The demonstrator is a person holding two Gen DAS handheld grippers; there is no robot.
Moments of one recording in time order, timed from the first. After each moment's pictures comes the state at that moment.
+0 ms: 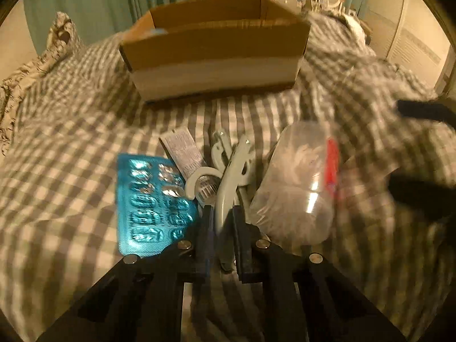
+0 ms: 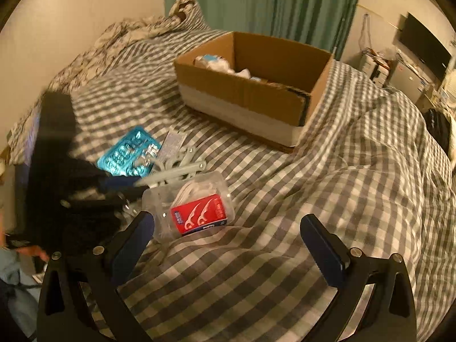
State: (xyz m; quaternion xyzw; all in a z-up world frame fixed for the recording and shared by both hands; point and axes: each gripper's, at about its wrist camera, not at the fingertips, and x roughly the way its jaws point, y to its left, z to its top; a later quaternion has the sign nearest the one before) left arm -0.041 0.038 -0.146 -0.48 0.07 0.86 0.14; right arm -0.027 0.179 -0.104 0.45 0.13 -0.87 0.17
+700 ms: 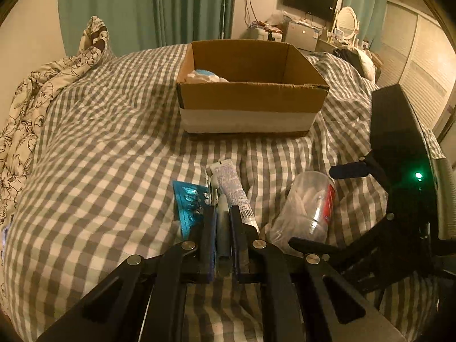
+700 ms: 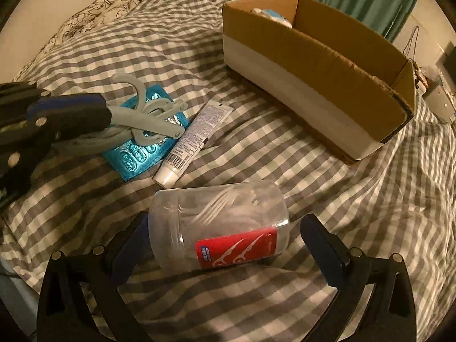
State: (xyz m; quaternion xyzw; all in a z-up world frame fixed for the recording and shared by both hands) left arm -0.037 -0.004 -0.106 -0.44 0.02 0.89 0.11; right arm -0.067 0.127 -0.157 0.51 0.21 -0.80 0.22
